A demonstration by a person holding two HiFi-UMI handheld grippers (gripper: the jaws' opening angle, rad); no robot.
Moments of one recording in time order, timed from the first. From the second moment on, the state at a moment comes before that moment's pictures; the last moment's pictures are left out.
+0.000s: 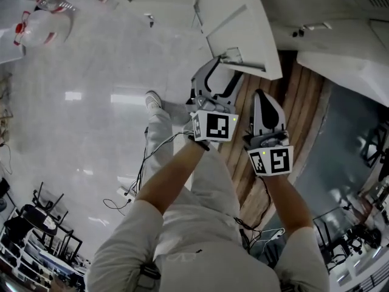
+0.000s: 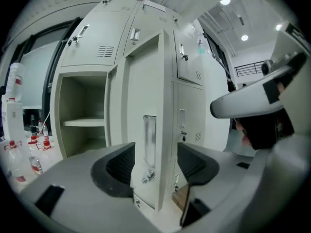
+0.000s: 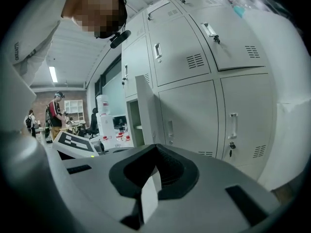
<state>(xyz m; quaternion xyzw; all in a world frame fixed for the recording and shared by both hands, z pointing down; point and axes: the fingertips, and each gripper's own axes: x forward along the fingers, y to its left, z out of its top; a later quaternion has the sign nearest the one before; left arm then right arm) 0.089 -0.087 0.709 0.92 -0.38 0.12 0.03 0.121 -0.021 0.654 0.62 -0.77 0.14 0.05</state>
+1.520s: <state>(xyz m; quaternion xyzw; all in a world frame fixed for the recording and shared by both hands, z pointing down) -0.138 -0.205 0.698 0.97 -0.22 0.12 0.05 -0.123 -0.200 0.708 0.42 -0.89 0.10 0.12</state>
